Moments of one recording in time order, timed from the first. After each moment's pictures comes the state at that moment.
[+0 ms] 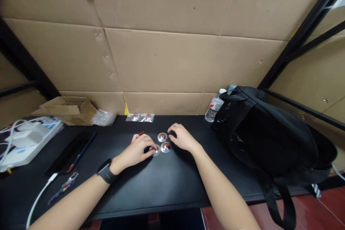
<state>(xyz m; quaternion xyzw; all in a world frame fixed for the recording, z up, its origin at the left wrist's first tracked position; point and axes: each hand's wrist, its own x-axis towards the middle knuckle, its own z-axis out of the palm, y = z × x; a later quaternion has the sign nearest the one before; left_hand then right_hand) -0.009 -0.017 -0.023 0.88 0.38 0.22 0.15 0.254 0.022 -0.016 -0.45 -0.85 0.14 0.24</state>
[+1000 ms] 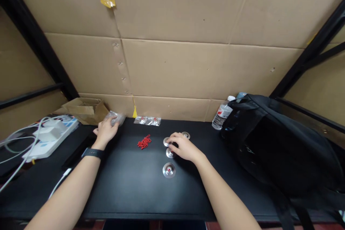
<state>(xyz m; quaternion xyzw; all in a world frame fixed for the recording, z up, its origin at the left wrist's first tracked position) -0.169 0.068 -0.039 0.57 0.76 0.32 -0.05 0.238 0.007 -0.003 -0.37 -0.88 0.19 0.21</state>
